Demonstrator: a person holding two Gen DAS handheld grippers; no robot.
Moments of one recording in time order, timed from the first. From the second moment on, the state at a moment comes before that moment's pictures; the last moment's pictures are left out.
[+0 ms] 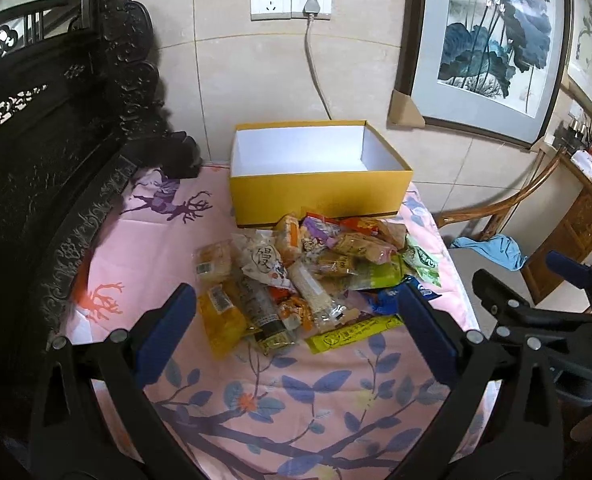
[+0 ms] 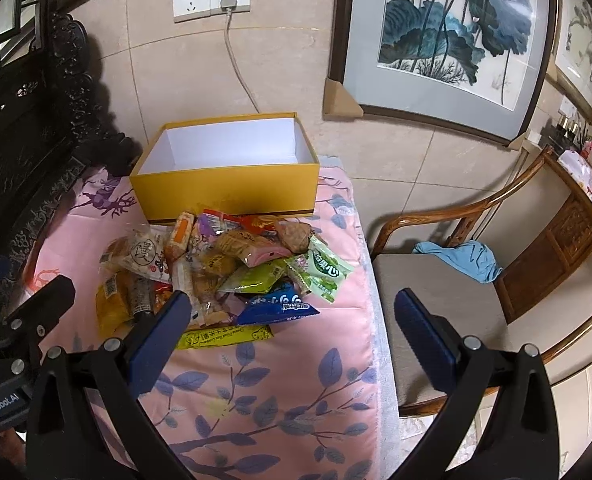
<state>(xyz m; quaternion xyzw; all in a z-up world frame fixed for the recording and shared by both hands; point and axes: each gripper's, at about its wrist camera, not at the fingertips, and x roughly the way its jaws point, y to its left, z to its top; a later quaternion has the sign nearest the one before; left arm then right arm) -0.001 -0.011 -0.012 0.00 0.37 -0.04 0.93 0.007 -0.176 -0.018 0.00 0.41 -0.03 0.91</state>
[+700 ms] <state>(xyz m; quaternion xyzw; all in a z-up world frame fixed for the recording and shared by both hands) 0.002 -0.005 -0.018 0.01 0.38 -0.02 0.93 0.004 -0.183 -0.012 0.02 0.40 -0.05 0.92</state>
